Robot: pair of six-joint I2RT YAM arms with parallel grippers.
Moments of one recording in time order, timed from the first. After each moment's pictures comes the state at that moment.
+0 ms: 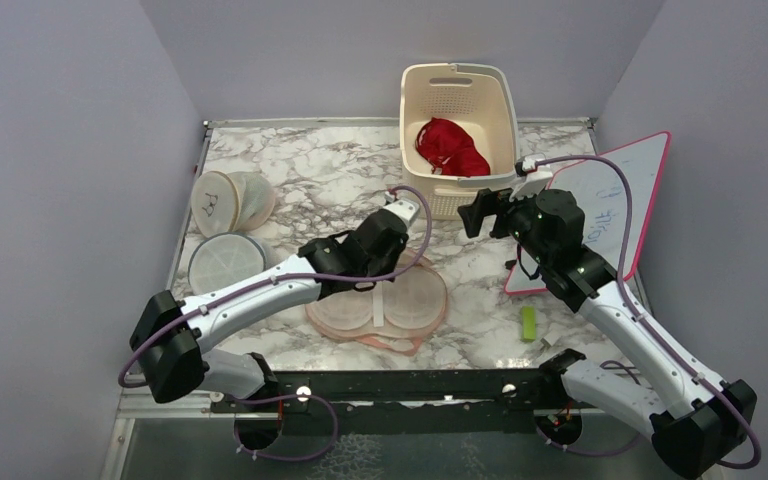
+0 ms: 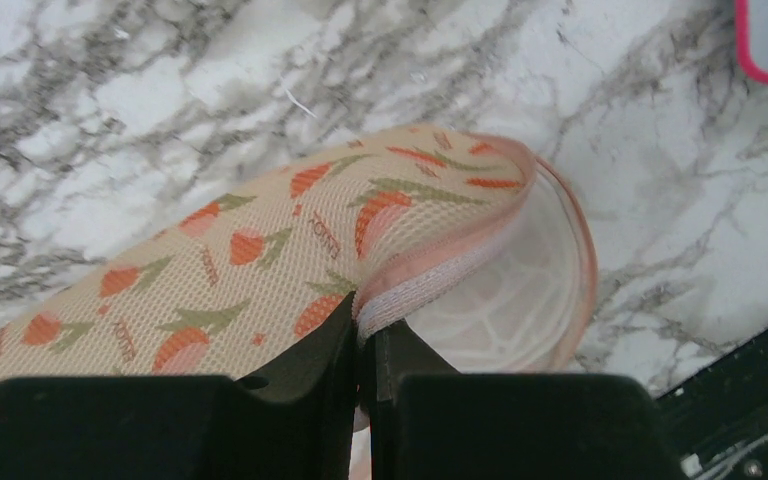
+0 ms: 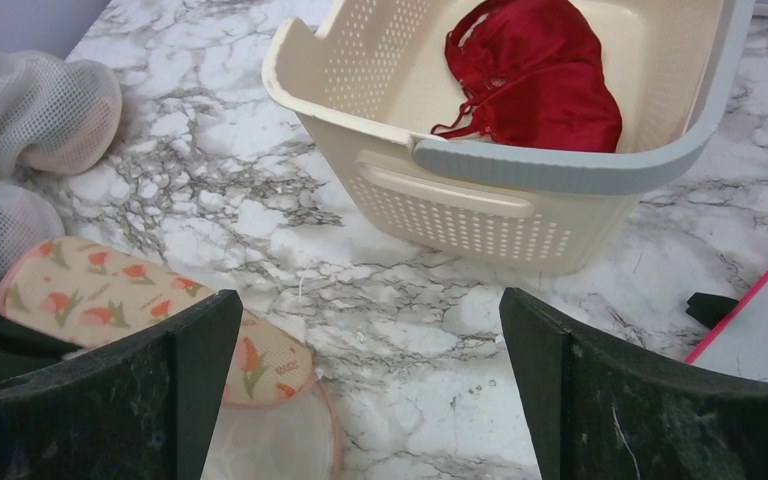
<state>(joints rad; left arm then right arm) -0.90 1.32 1.05 -0.46 -0.22 -0.28 0.49 0.93 0.83 -0.14 0.09 0.21</state>
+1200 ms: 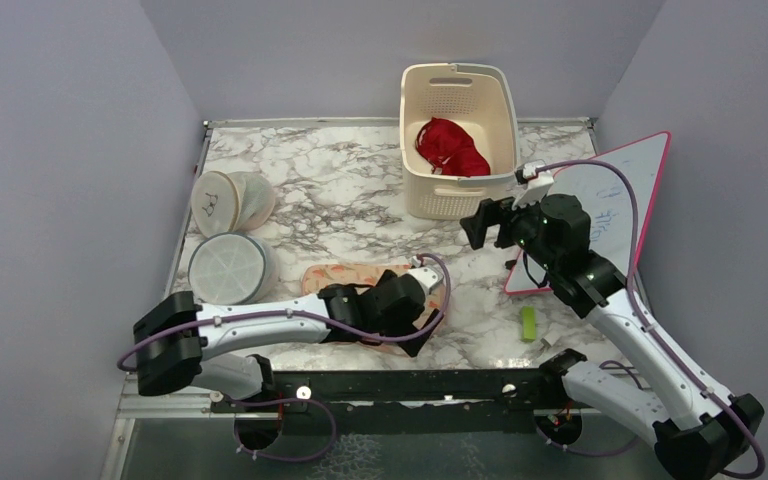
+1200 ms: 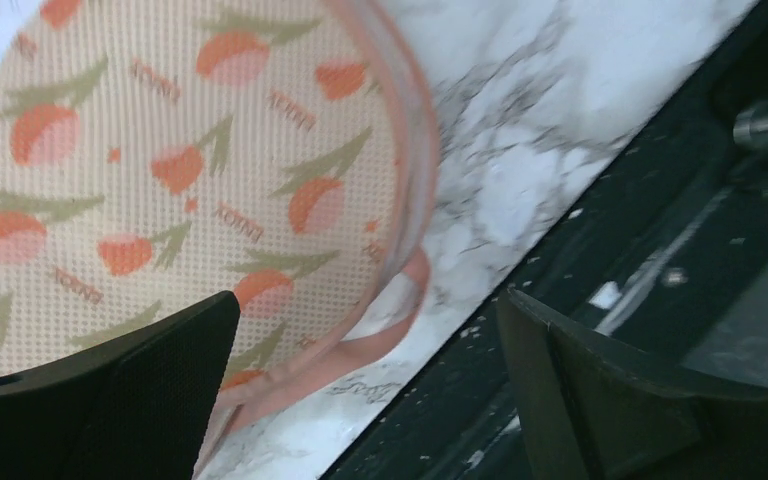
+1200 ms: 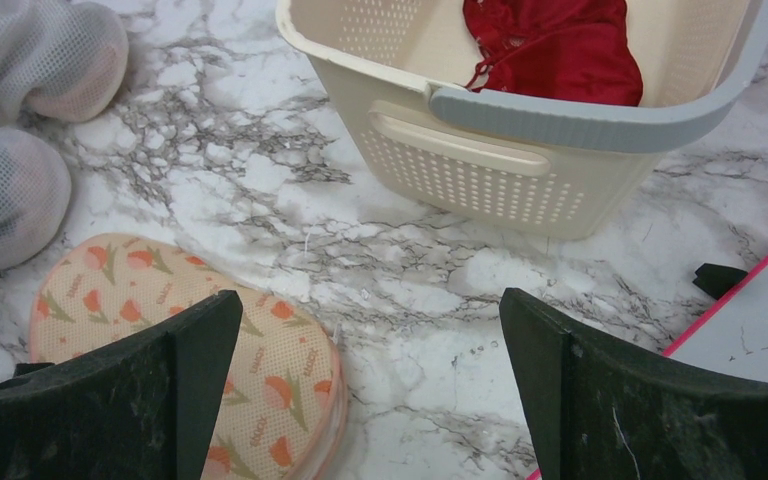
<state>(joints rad) -1.24 1.35 0.84 -0.41 -0.18 -0.43 0.49 0.89 0.83 -0.25 0.03 0.19</state>
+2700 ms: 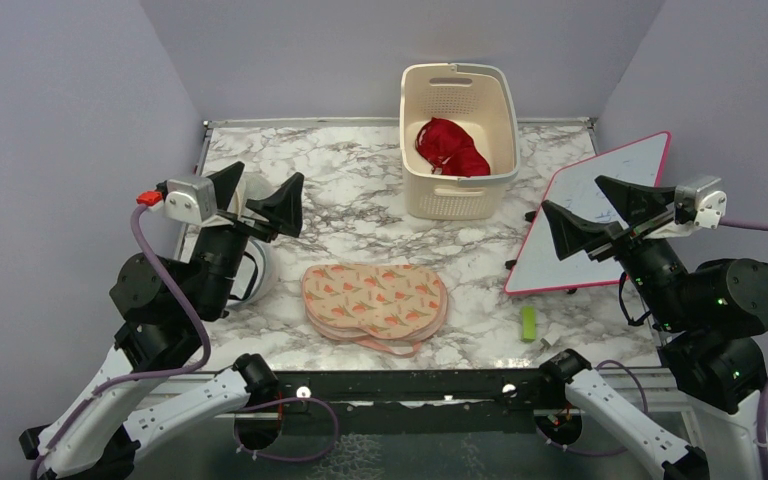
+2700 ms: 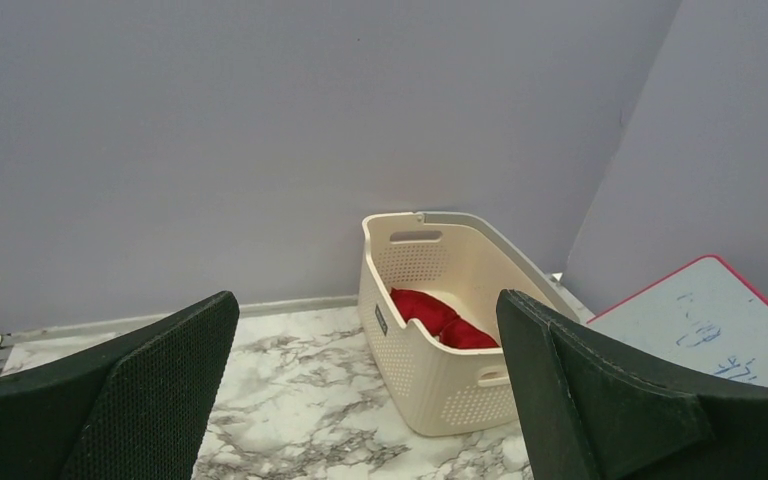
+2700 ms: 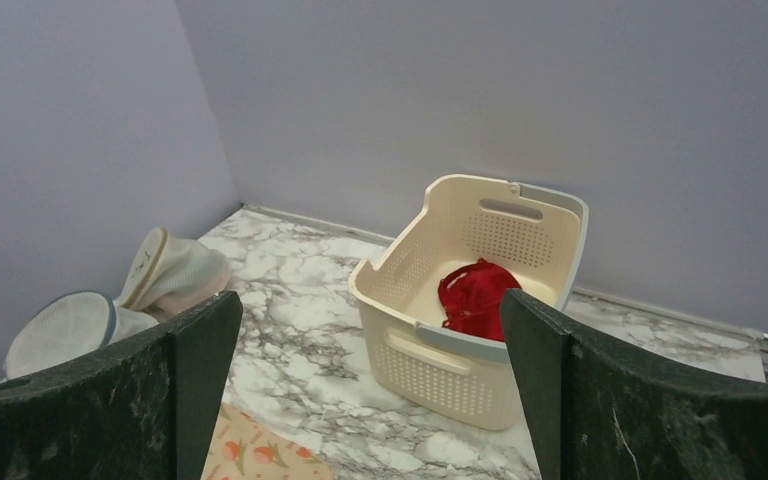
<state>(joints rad) -0.88 0.61 1.12 -0.13 -0.52 0.03 0.49 0.57 1.27 -0.46 0.02 0.03</state>
